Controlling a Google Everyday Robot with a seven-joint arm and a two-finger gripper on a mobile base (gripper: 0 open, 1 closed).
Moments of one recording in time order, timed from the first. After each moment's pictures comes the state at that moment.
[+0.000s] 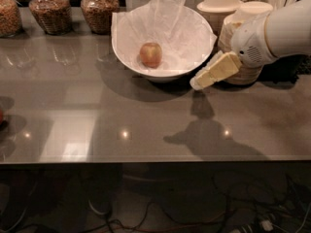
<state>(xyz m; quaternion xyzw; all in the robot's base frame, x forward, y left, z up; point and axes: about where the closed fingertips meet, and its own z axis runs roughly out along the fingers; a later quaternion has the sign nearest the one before) 0.566 -0.143 0.956 -0.47 0.76 0.10 0.44</state>
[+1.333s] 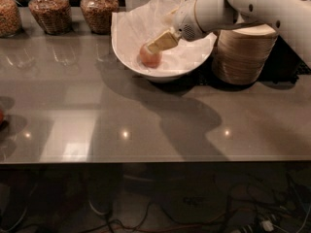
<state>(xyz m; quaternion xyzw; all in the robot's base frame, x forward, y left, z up) 0.686 -0.025 0.955 -0.52 0.70 0.13 0.47</state>
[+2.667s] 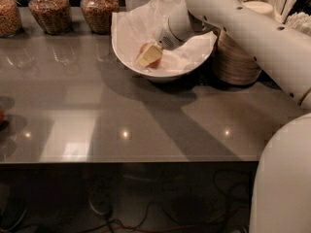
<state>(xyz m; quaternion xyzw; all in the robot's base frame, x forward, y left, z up) 0.739 0.007 0.878 -0.55 0.73 0.11 0.39</state>
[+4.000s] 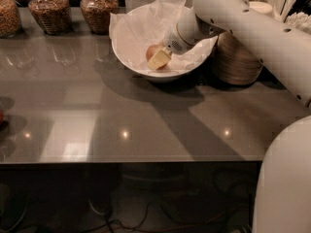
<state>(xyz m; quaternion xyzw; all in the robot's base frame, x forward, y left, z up) 0.734 -0.015 0.861 -0.54 0.75 0.11 0.36</state>
